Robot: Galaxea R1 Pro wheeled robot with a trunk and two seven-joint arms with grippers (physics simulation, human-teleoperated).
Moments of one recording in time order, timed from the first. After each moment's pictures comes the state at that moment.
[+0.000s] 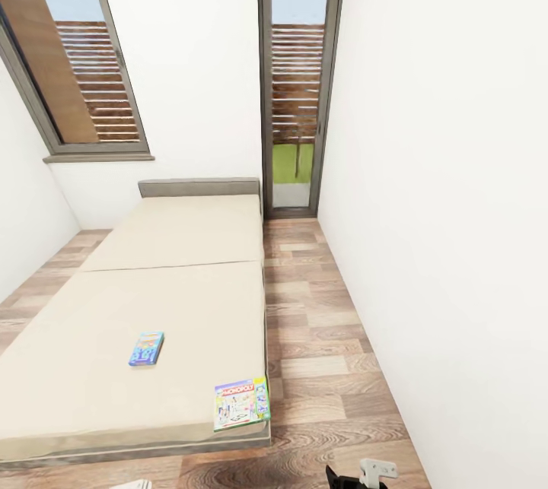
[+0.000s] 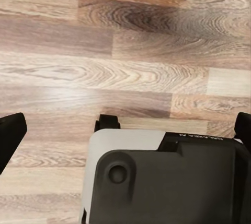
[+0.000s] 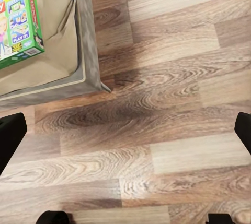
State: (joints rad) left arm -0.22 0.14 0.20 -0.48 0.02 0.28 -0.27; right arm -0.20 0.06 -0.05 -0.53 -0.14 -0.11 0.18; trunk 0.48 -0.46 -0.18
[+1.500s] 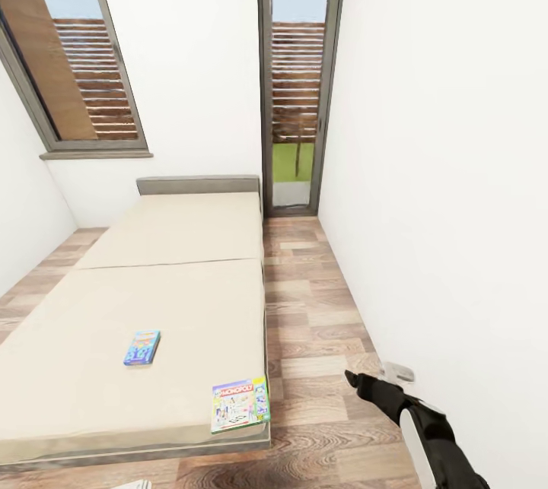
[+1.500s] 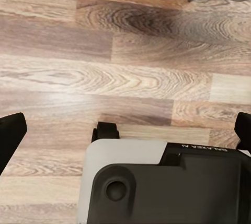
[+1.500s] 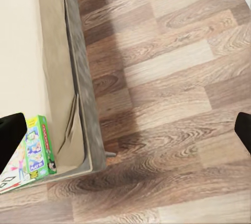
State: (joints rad) left arm -0.22 0.14 0.21 -0.48 0.02 0.28 -0.27; right arm -0.29 0.05 -0.22 -1.12 -0.15 0.49 0.16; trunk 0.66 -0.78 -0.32
